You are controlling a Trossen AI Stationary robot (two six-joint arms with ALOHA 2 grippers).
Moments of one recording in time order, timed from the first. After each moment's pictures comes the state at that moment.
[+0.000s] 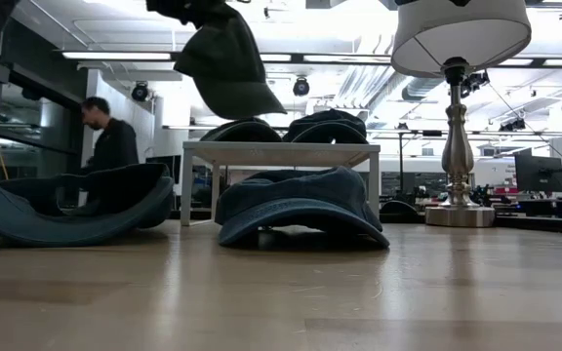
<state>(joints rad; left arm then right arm) 0.92 1.79 2.17 -1.38 1.11 0.63 0.08 1.05 1.26 -0.79 0.46 0.36</state>
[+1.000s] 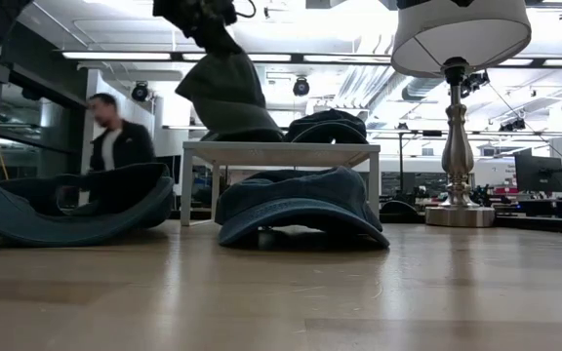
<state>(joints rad) 0.92 1.83 2.17 -1.32 0.80 0.60 0.08 1.05 1.26 -0.81 0.50 0.36</state>
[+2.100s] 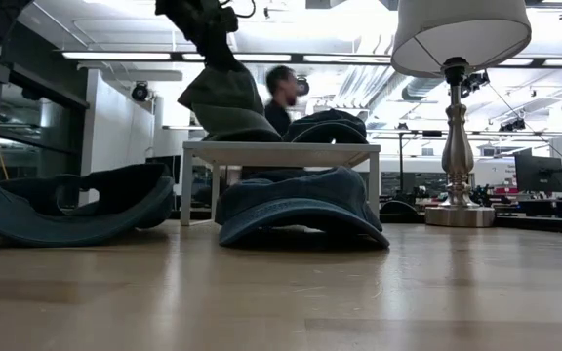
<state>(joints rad) 0.92 1.82 2.17 -1.23 0.57 0.57 0.07 1.18 1.26 -0.49 0.51 0.12</state>
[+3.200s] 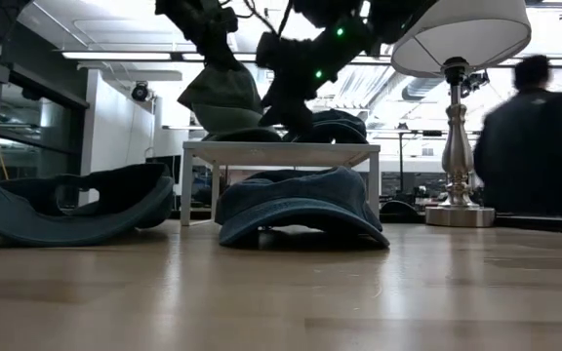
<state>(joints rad) 0.92 1.82 2.17 -1.24 0.57 0.54 -0.13 1.83 1.26 0.14 0.59 -0.88</state>
